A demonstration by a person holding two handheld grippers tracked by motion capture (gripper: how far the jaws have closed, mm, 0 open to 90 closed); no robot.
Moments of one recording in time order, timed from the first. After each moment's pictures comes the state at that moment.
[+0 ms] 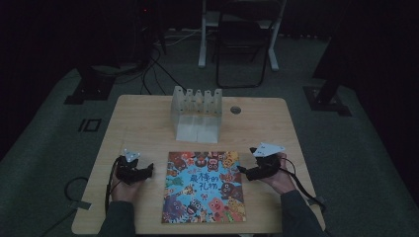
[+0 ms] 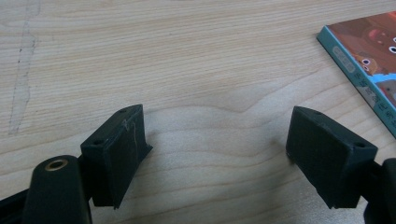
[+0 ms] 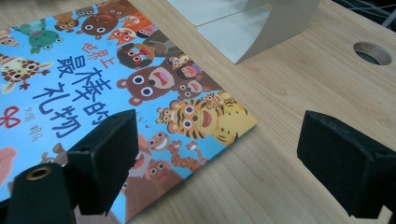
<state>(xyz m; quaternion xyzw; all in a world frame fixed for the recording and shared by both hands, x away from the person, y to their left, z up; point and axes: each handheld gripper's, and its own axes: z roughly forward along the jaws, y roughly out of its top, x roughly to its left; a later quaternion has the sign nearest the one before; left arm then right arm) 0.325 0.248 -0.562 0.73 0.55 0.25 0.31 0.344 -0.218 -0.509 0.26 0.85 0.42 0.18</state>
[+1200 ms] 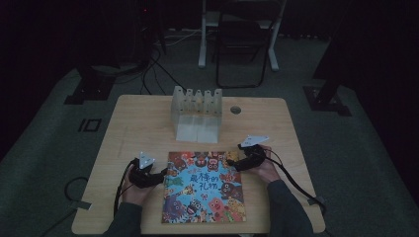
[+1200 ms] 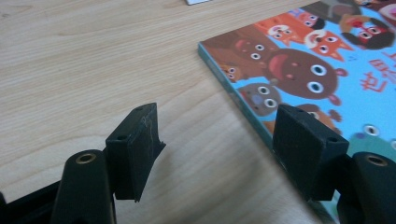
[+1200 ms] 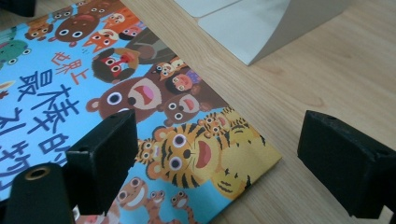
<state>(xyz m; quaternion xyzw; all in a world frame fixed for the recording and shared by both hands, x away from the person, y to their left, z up) 0.308 0.206 -0.554 0.78 0.47 0.22 0.35 0.395 -0.190 -0.542 0.28 0.85 0.42 0.11</state>
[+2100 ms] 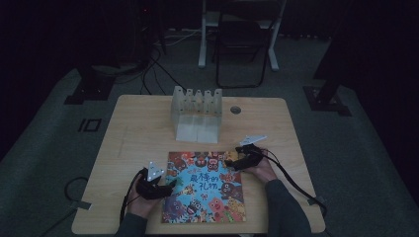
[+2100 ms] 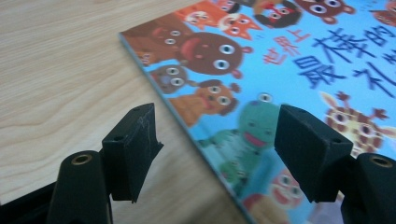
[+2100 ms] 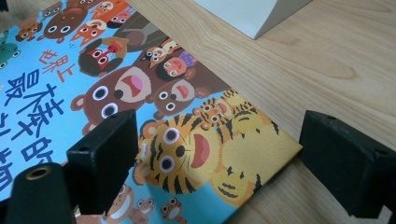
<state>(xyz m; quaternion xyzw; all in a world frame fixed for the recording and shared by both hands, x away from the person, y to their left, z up) 0.274 0.177 -0.550 0.80 0.43 0.20 0.36 0.410 -0.189 -0.564 0.32 0.85 0.43 0.05</state>
